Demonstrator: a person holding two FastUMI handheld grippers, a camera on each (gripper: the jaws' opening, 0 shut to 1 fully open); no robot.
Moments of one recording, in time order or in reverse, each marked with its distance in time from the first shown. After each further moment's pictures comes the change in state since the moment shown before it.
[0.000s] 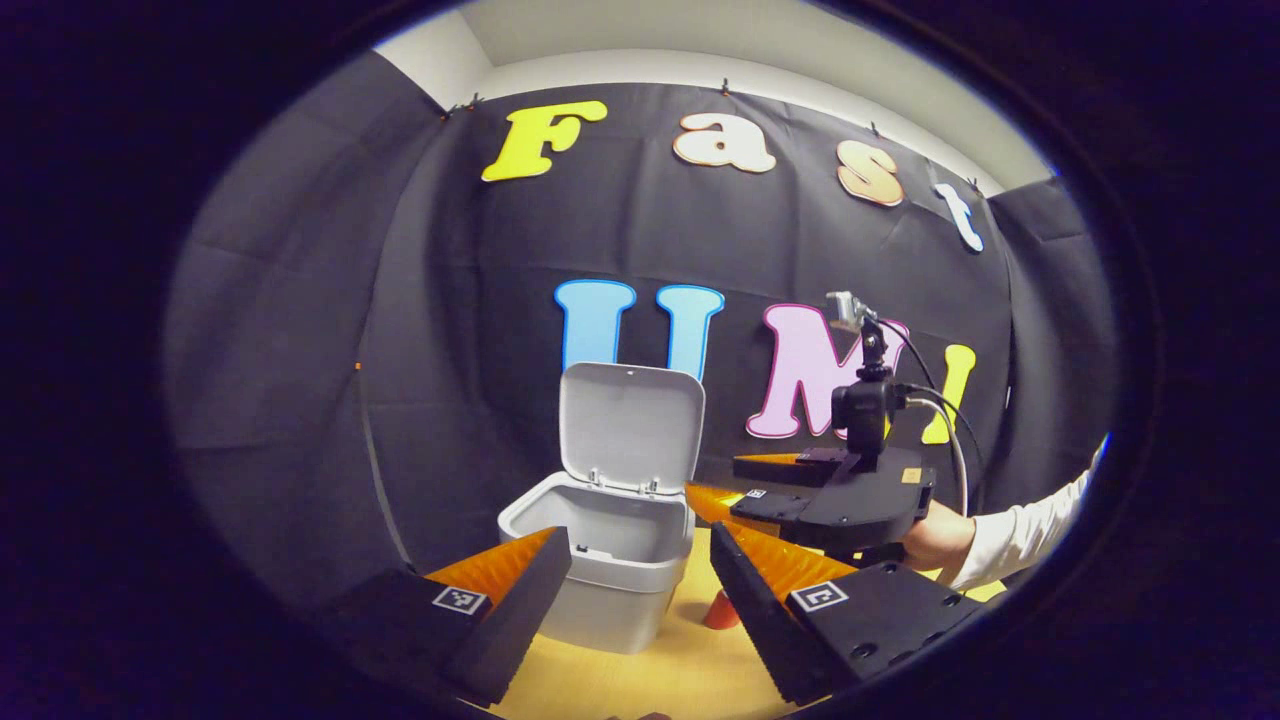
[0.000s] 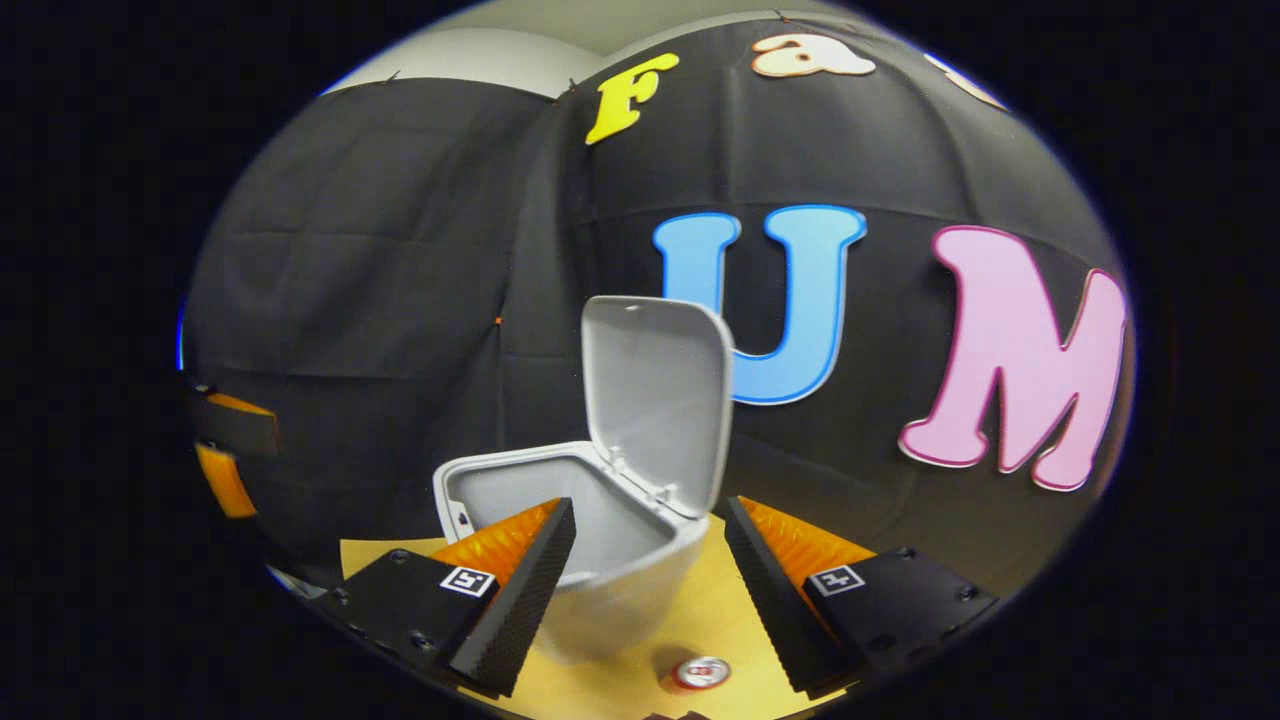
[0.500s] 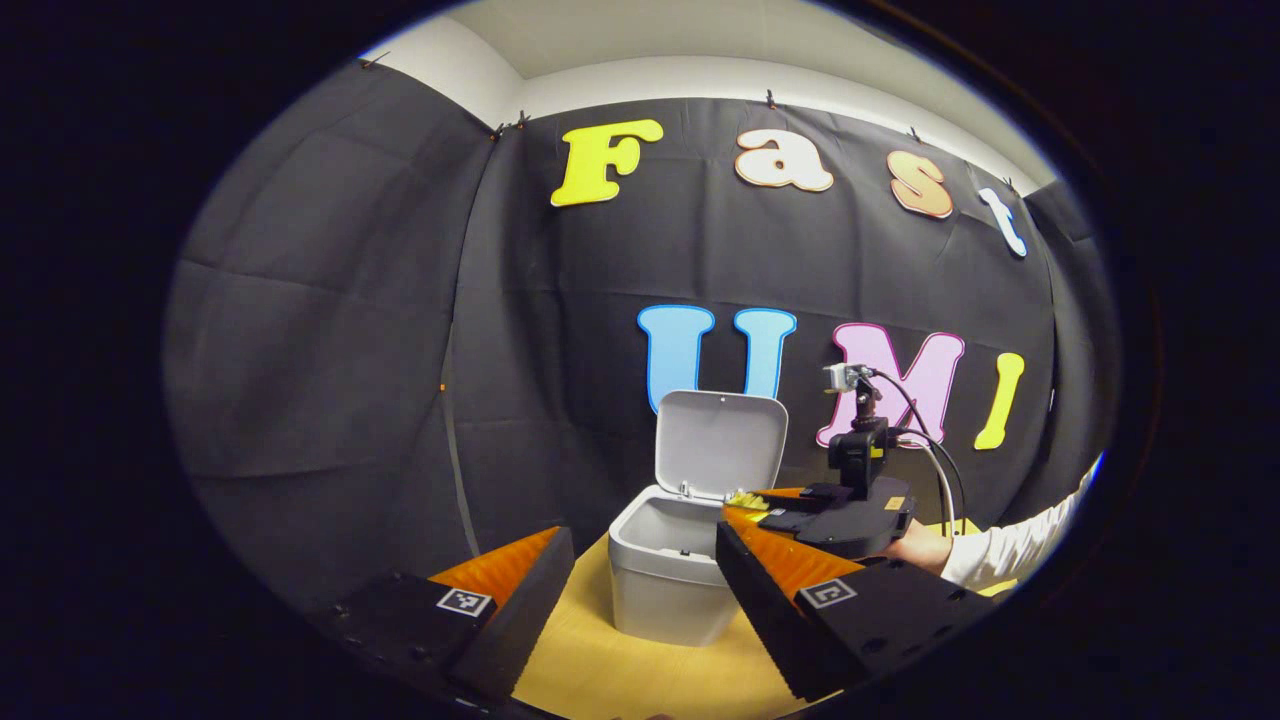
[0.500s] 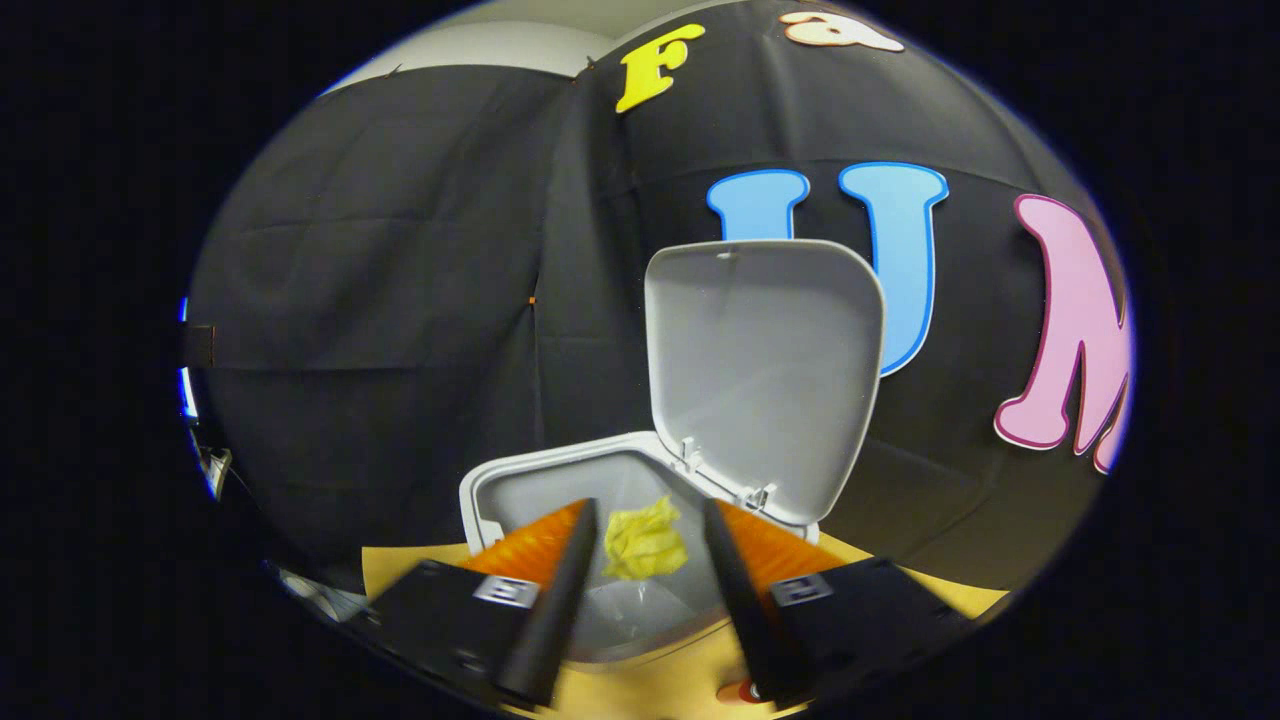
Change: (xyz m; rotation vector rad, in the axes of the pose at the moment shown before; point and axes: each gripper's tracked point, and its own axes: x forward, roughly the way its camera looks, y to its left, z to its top) left arm -0.066 0.095 0.045 -0.010 -0.008 0.222; right arm 0.071 0.089 -0.030 0.020 0.077 0.154
